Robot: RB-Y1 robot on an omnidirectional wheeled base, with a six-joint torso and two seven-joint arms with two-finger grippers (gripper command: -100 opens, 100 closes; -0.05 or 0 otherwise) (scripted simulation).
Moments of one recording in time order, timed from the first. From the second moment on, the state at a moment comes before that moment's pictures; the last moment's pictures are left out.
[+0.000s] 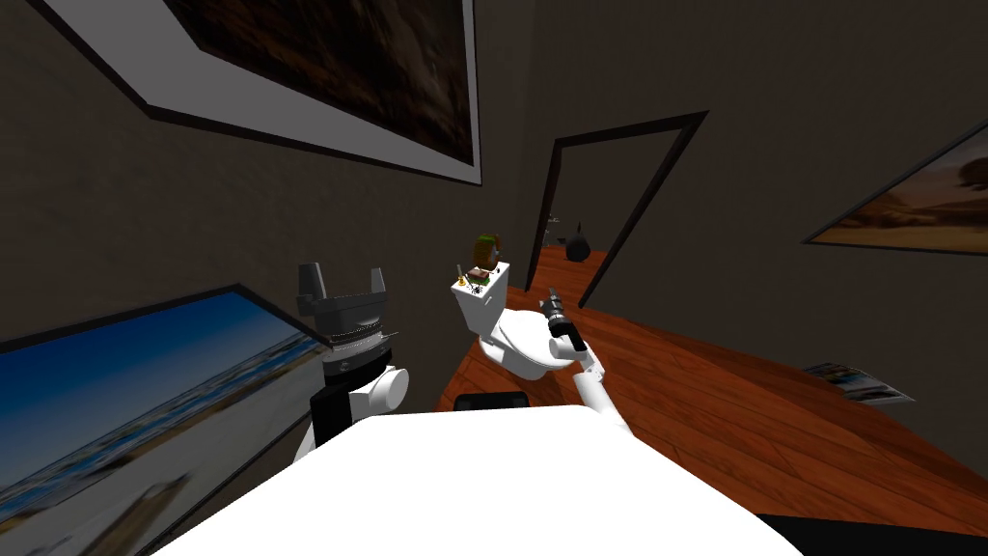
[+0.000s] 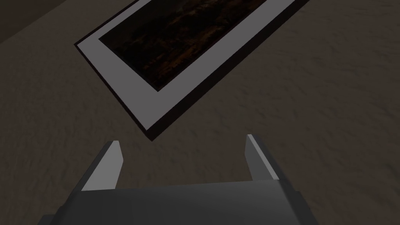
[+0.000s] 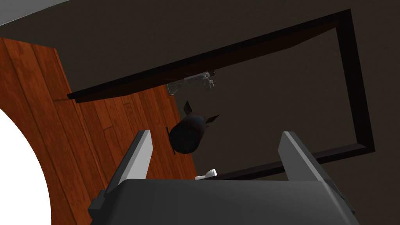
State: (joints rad) left arm 0.45 -0.02 0.01 -2.36 0.07 -0.61 0.14; right arm 0.02 -0.18 -0.06 -1.55 -0.26 -0.09 -0.21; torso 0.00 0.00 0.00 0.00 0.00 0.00
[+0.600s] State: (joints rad) left arm 0.45 -0.02 0.01 -2.36 0.07 -0.61 0.14; right arm -0.11 -0.19 -0.07 -1.40 -0.33 0.00 -0.28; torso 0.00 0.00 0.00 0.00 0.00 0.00
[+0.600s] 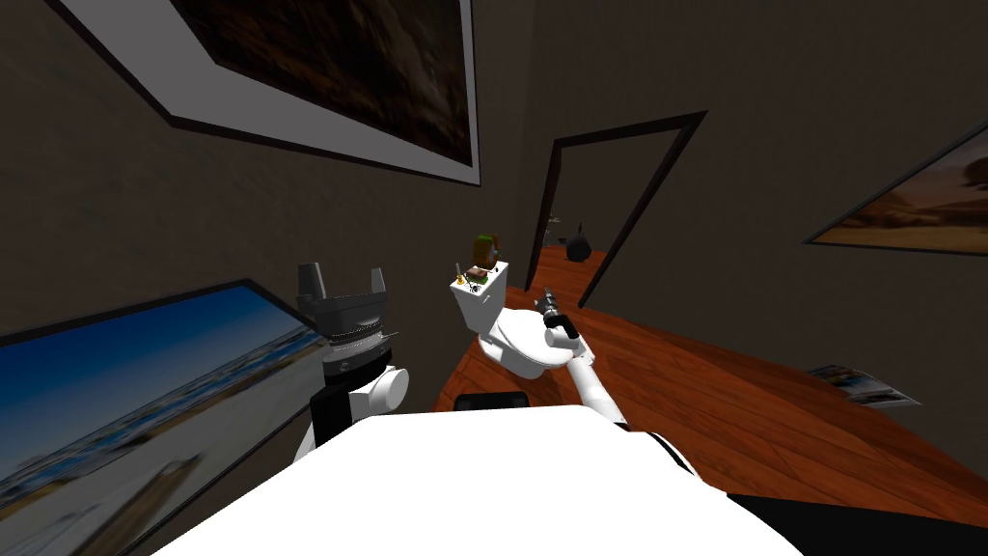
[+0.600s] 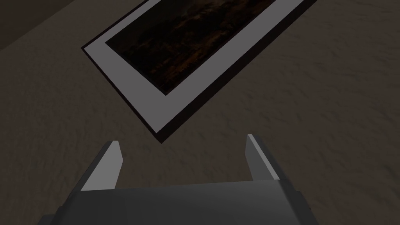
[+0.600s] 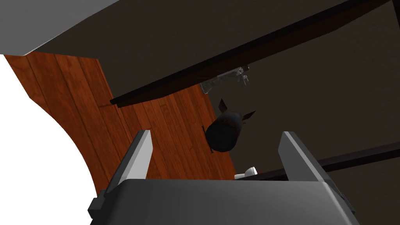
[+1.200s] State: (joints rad) left arm 0.45 -0.02 0.01 -2.36 0.07 -0.61 0.14; right arm -0.28 -0.20 -0.07 -1.22 -0.43 0.10 -0.36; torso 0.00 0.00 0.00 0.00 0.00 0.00
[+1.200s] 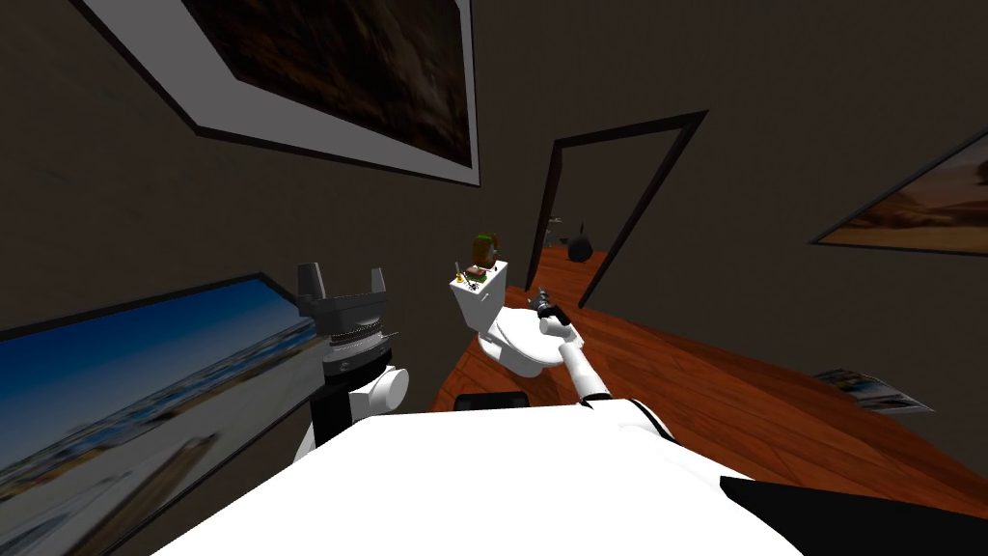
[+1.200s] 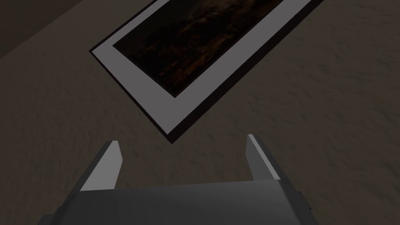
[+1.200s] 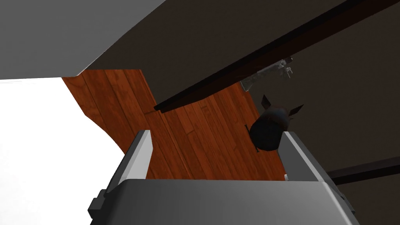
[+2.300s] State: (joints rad) left arm 0.45 -0.02 0.01 -2.36 0.07 -0.61 0.14; right arm -0.59 -0.19 -0.06 -0.90 -0.61 0.27 -0.48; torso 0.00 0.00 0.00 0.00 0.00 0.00
